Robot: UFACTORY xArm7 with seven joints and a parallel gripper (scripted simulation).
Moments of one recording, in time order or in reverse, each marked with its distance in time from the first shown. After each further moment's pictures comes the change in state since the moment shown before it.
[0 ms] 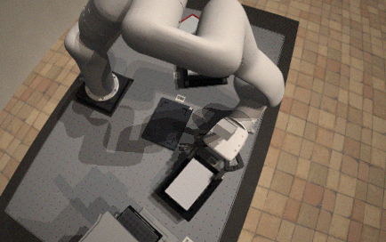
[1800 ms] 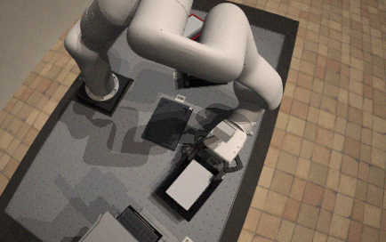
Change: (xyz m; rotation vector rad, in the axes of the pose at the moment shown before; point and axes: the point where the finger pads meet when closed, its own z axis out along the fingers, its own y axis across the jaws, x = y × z) arm -0.016 0.000 0.000 0.000 0.000 0.000
